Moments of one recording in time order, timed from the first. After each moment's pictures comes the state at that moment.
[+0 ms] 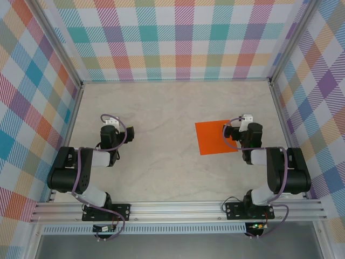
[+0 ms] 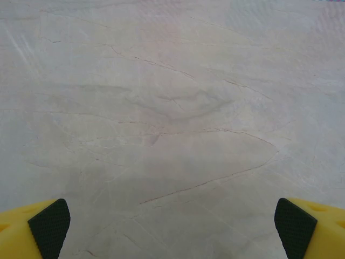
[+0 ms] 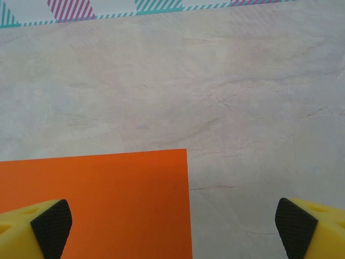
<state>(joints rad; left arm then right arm) -0.08 1.56 0.42 0.68 -0.09 -0.10 -0.01 1.52 0.41 0.68 -0.15 0.06</state>
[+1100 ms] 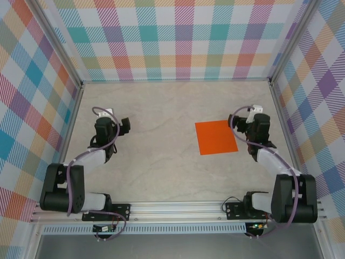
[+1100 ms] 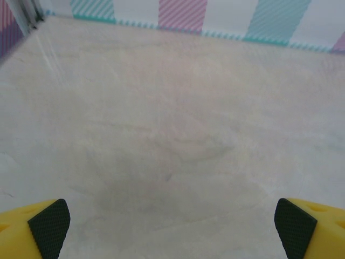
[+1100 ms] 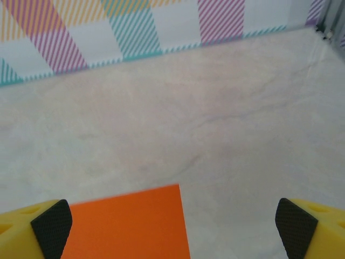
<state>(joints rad) -0.08 1.32 0.56 0.33 -0.16 -0.20 -0.01 1.21 0.62 0.17 -0.06 0.21</state>
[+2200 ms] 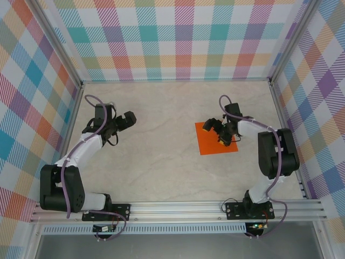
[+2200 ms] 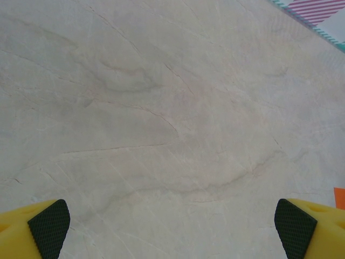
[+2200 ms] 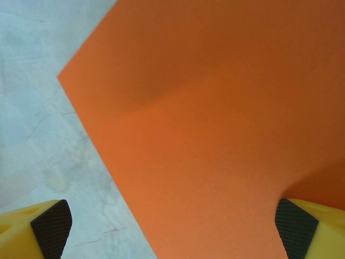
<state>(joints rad) -0.08 1.36 0.87 -0.27 0.12 -0.50 0.21 1.73 0.99 -0.41 -0.37 0.75</state>
